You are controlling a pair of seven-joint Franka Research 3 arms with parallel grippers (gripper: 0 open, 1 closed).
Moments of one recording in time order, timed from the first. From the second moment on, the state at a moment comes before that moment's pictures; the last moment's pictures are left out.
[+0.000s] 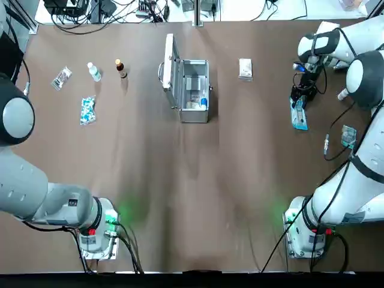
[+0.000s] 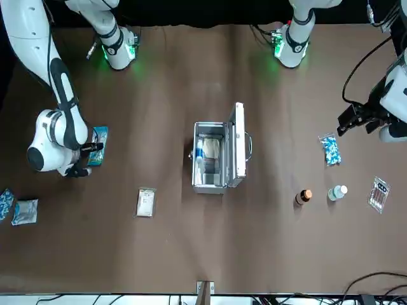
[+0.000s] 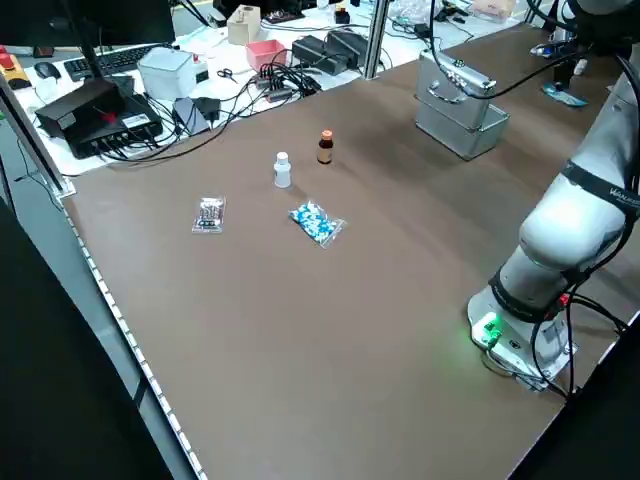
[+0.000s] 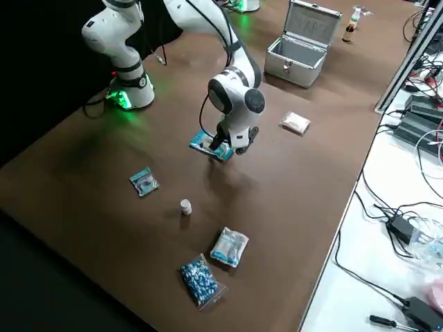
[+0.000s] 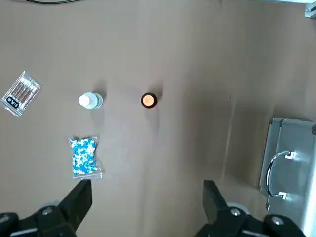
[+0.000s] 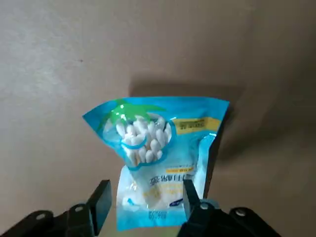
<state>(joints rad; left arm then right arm) -0.05 0.08 -0.06 -1.47 -0.01 1.63 -0.18 0.06 0.49 -0.21 -2.02 0.14 2.02 -0.27</state>
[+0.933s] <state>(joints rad) -0.06 0.08 -0.06 -1.47 -0.01 1.63 -0.18 0.07 0.51 -0.20 -1.90 0.13 1.89 -0.27</state>
